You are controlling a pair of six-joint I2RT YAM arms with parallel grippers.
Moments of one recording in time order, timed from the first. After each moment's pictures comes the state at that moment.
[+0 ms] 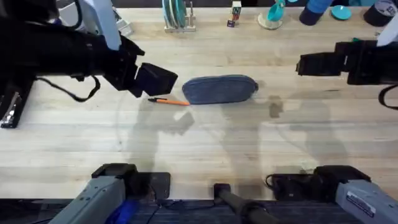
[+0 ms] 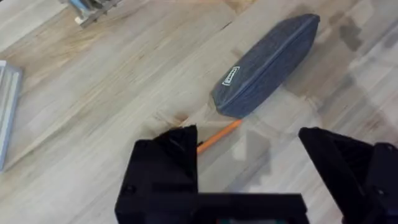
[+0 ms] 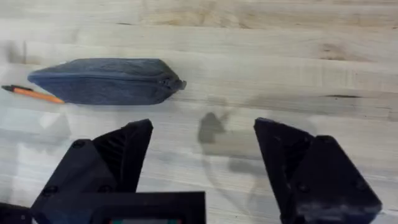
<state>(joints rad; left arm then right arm) 0.01 1.01 1.13 -1.07 0.51 0.52 0.01 0.96 1.11 -1.09 -0.16 0.03</state>
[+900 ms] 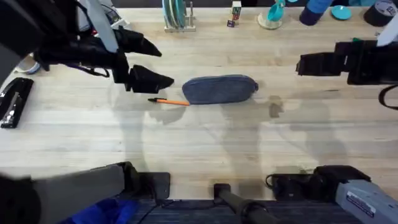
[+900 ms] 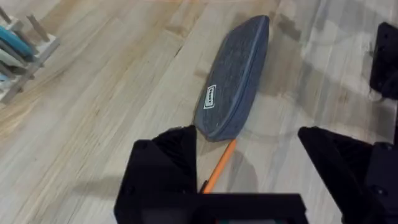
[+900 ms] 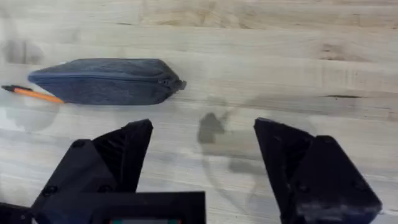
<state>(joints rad) 0.24 1.42 1.13 -1.16 0.98 1.19 0.01 0.96 1.11 -1.09 -0.16 0.03</state>
